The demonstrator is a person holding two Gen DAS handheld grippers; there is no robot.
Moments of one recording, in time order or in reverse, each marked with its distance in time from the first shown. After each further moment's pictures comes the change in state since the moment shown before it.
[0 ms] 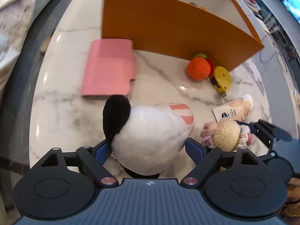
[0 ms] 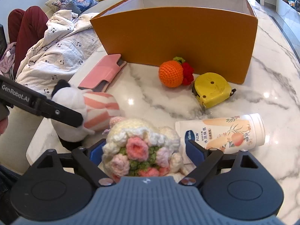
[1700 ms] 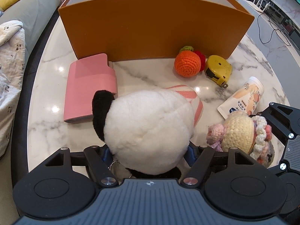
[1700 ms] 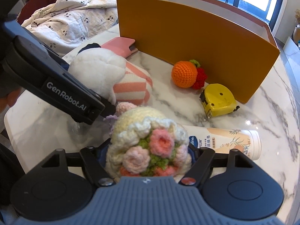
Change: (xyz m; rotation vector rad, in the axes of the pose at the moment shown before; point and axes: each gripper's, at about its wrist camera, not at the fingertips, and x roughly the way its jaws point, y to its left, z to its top) left arm 0.023 -0.035 -0.005 0.183 -0.085 0.116; right arm 0.011 0.031 -0.014 -0.261 0.011 -0.139
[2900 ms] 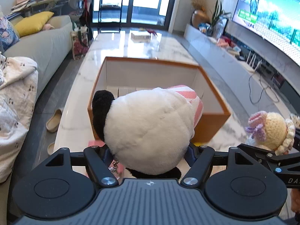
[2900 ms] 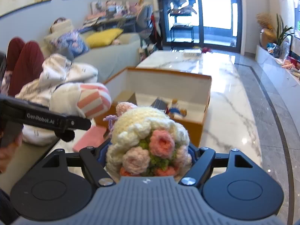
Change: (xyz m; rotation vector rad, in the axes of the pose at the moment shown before) left arm -0.095 0.009 0.055 -0.089 -0.387 -0.040; right arm -0.118 -0.067 0.047 0.239 -0.352 -0.050
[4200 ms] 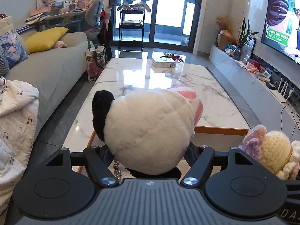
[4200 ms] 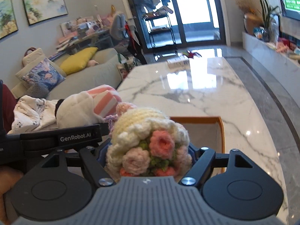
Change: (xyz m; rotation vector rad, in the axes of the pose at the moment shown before) left arm 0.134 0.007 0.105 -0.047 -0.122 0.150; right arm 0.172 -0.051 0.116 0.196 -0.007 -0.047
